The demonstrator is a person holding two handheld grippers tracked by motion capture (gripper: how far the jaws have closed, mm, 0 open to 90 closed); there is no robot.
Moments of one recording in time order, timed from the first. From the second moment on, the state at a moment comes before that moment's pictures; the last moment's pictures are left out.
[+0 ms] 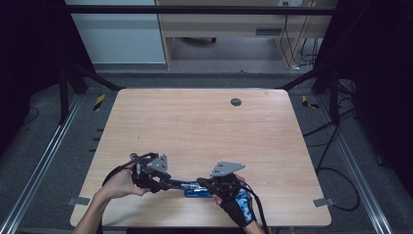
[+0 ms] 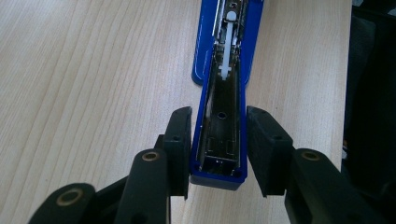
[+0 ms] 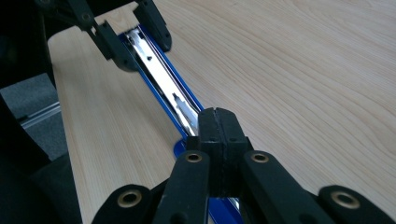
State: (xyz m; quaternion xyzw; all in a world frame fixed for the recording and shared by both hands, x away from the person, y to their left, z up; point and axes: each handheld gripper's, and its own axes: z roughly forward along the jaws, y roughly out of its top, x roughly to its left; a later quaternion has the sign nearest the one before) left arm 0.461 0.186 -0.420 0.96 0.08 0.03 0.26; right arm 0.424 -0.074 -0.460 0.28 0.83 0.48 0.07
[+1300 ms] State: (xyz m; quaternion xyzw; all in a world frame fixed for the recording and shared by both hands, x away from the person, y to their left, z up) left arm 0.457 0.195 -0.409 0.95 0.10 0.05 0.31; right arm 0.432 -0.022 -0.473 0.26 0.84 0.47 0.07
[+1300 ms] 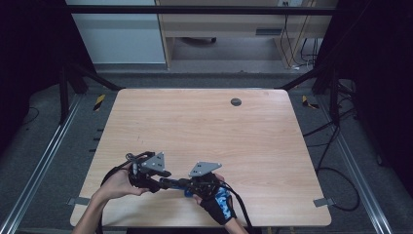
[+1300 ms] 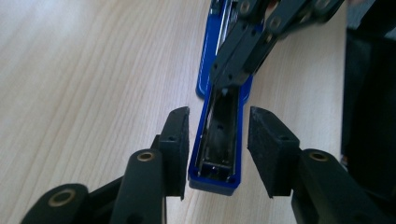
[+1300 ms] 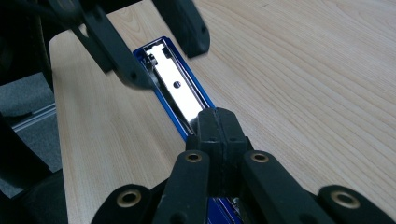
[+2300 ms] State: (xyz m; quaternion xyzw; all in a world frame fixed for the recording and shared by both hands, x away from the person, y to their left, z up) left arm 0.454 0.256 -0.426 0.82 0.33 0.22 0.42; right arm 0.431 -0.025 -0.473 0.26 0.84 0.47 0.06
